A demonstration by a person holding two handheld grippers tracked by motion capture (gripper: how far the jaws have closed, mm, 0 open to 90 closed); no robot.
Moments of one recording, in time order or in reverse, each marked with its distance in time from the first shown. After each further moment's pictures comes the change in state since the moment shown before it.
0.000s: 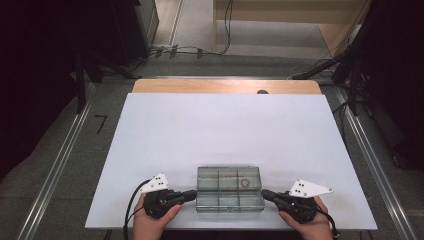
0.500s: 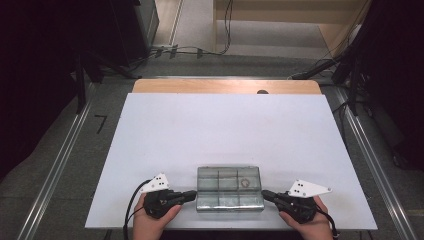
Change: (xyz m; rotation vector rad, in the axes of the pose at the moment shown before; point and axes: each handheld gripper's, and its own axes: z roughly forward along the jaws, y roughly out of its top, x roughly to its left) left arm 0.001 -0.001 0.001 0.018 0.006 0.006; right arm -0.001 -0.002 0.001 0.019 -0.007 -0.005
